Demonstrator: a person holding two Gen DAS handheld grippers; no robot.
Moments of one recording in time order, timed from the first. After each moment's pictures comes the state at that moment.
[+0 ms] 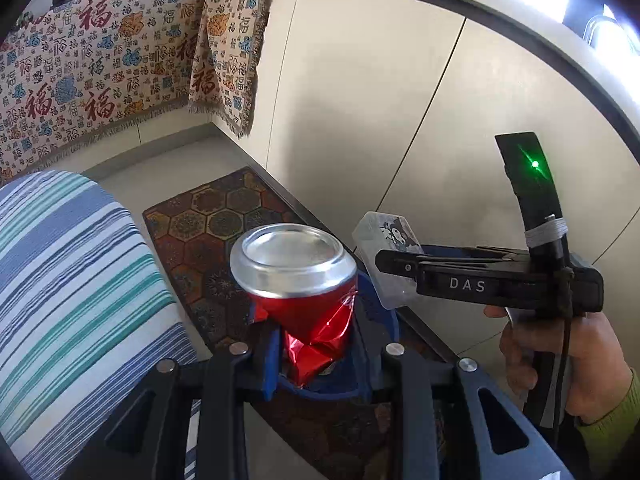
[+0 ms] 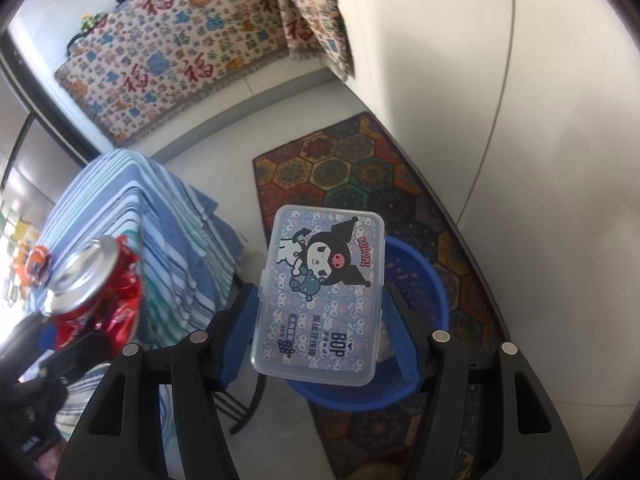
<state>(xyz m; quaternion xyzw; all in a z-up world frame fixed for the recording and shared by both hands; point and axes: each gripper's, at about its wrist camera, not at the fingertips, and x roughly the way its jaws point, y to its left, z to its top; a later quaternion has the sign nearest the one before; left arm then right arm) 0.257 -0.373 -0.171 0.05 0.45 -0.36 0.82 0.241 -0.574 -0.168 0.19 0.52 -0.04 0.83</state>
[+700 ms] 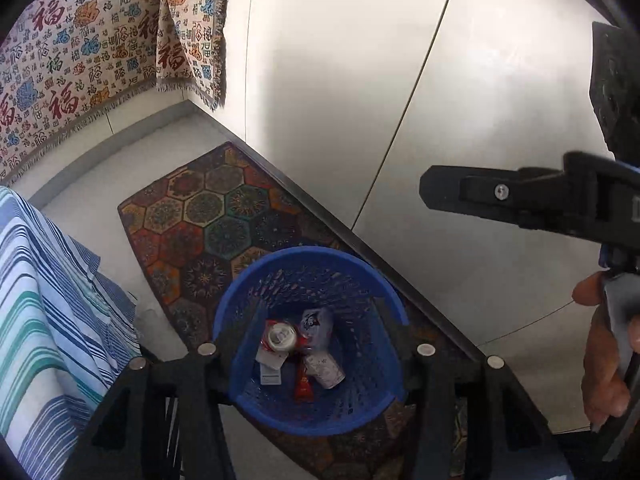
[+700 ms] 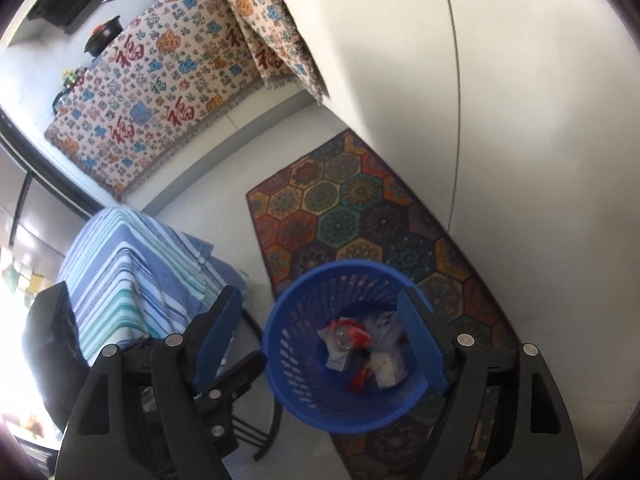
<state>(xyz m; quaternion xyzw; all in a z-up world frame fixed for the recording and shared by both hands) 0.279 -0.459 -0.237 0.10 0.47 -0.37 0.80 0.238 -0.616 -0.157 0.24 0.47 -0.07 0.85</state>
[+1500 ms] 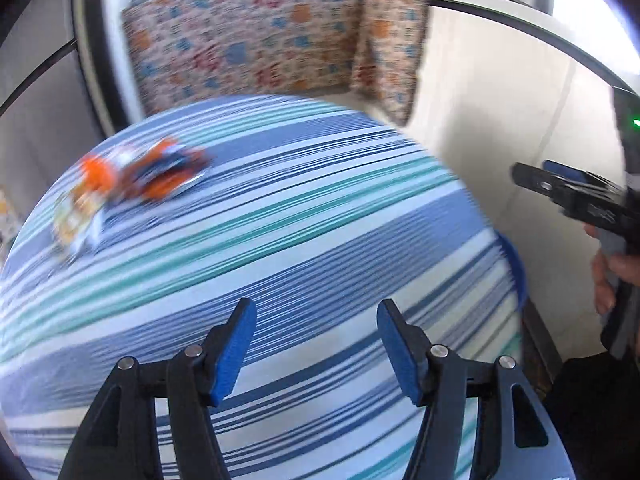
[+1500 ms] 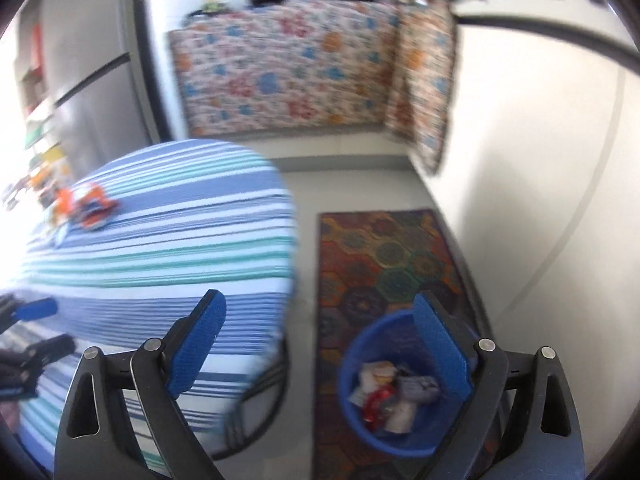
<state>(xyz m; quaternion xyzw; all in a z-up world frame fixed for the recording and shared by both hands) 0.185 -0.117 -0.175 0.05 0.45 -0.13 0.88 0.217 -0.365 -0.104 0.01 0.38 0.09 0.92</state>
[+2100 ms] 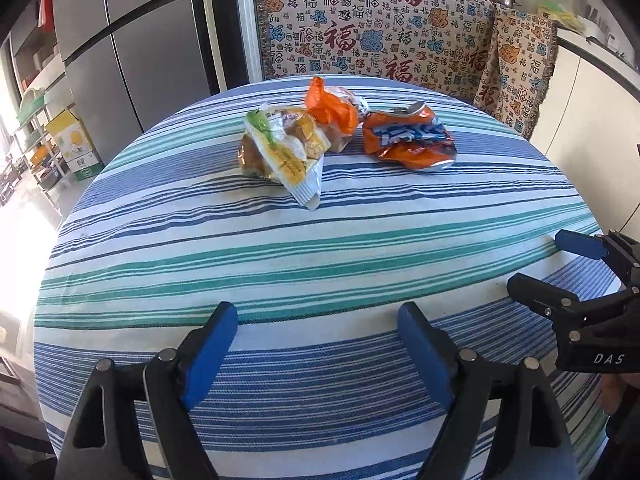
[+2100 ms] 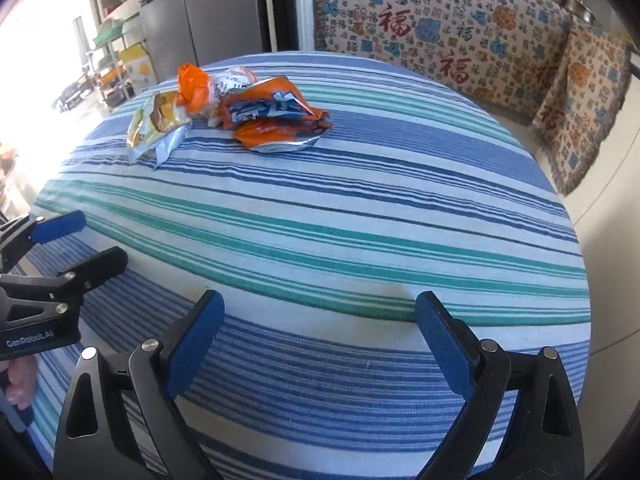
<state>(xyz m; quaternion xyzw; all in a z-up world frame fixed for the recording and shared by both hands) 0.209 0.027 -0.190 0.00 0.46 0.02 0.89 0.266 -0.155 -0.152 -0.06 0.47 0.21 0.85</state>
